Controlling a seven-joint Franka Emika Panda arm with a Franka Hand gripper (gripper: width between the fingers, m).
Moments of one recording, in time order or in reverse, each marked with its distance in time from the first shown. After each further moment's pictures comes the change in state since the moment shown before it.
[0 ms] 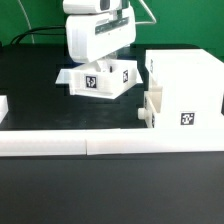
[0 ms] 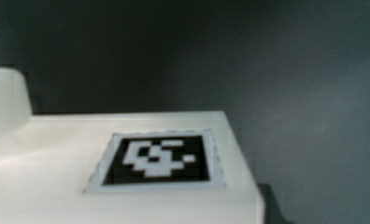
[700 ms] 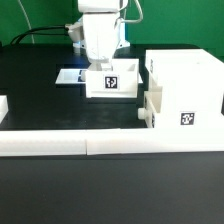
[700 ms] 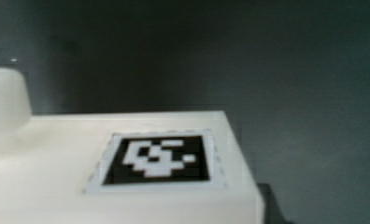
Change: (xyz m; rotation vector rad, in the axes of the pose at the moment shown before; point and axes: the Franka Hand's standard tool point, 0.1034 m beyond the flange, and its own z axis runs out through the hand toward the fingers) arm 0.005 0.014 -0.003 0.013 -0.034 -0.299
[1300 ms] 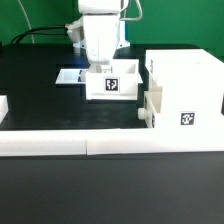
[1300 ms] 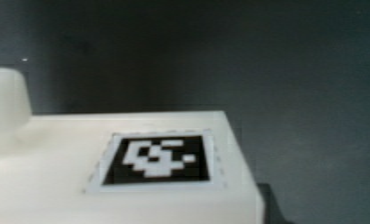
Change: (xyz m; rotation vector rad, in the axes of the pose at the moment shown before) arm 0.000 0.003 -0.001 0.014 -0.005 -0.002
